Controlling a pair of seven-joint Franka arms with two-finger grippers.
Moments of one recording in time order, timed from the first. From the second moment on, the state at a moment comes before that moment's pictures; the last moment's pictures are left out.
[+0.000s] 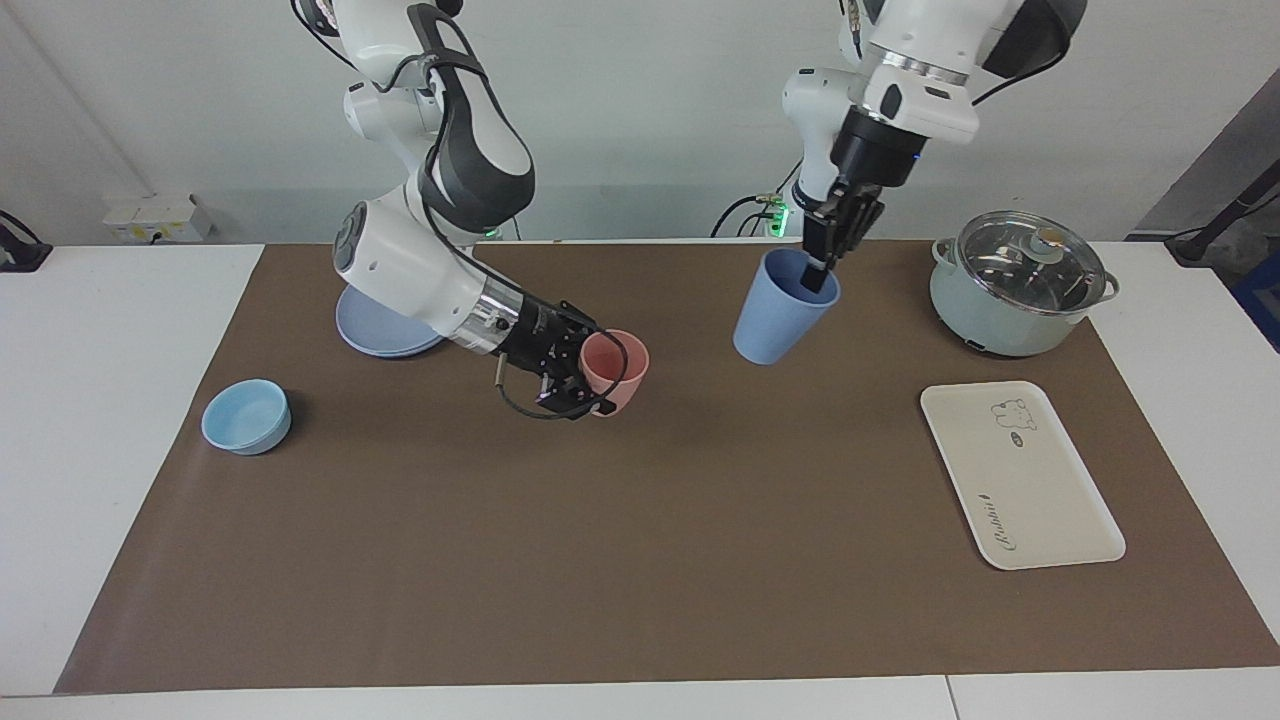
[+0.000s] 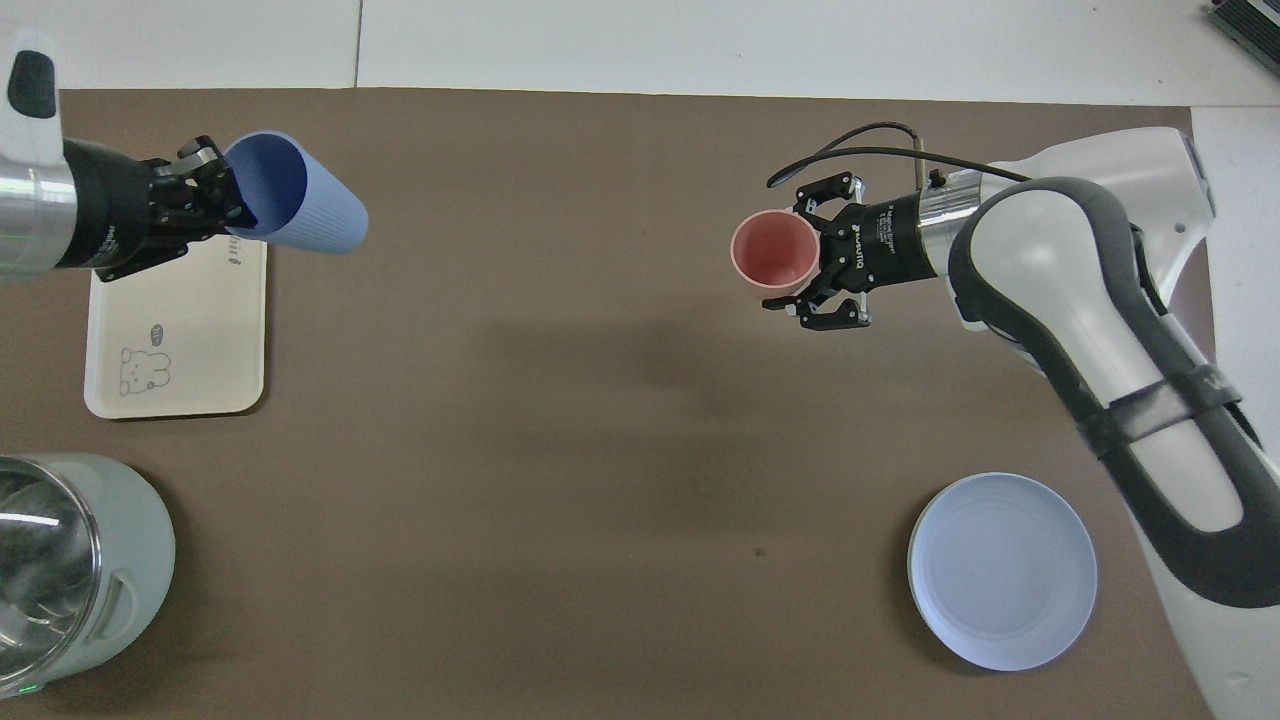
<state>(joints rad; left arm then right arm) -0.13 -0.01 0.01 -1.71 -0.15 2.02 -0.59 0.15 0.34 -0.01 -1.70 0.88 2.02 1.32</state>
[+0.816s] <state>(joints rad) 0.21 0.15 -0.01 -2.03 -0.15 2.46 -0.11 -0.14 0.52 -0.01 -1.70 0.88 1.84 0.97</state>
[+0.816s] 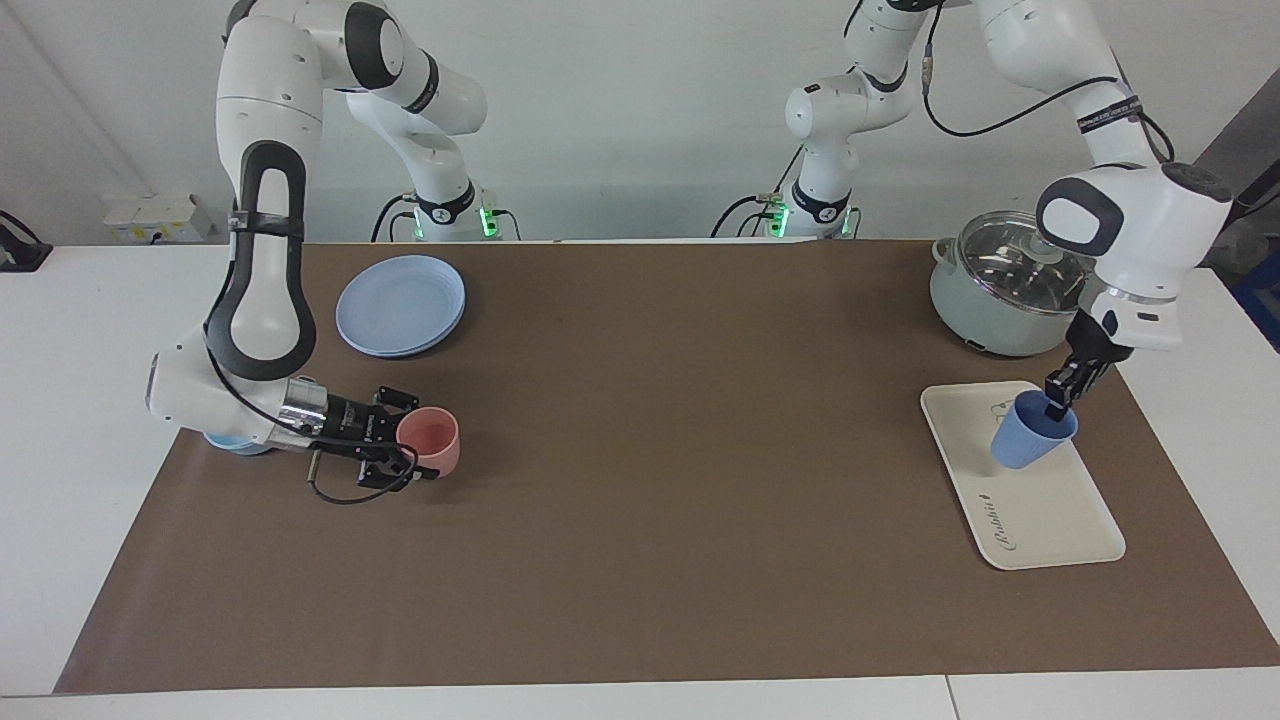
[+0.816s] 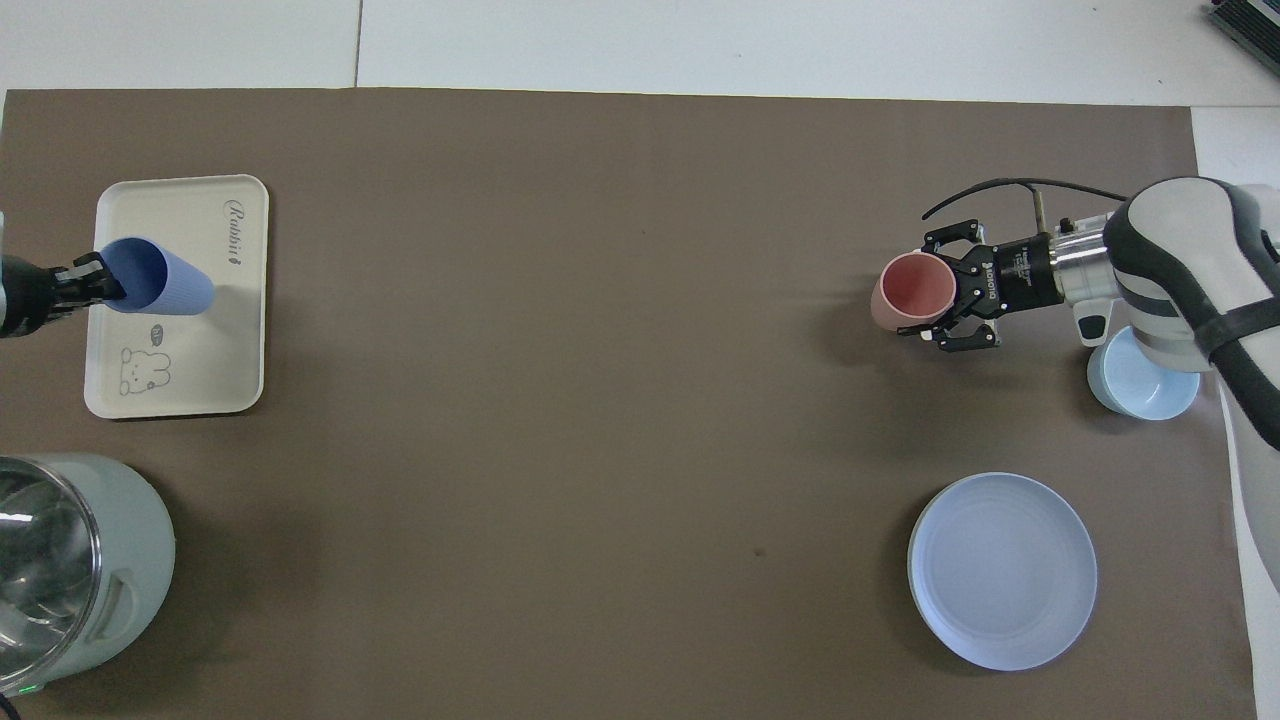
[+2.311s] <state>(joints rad) -0.02 0.00 -0.04 -1.80 0.01 1.86 0.02 -0.18 0.52 -0.02 -1.74 0.81 2.06 0.83</state>
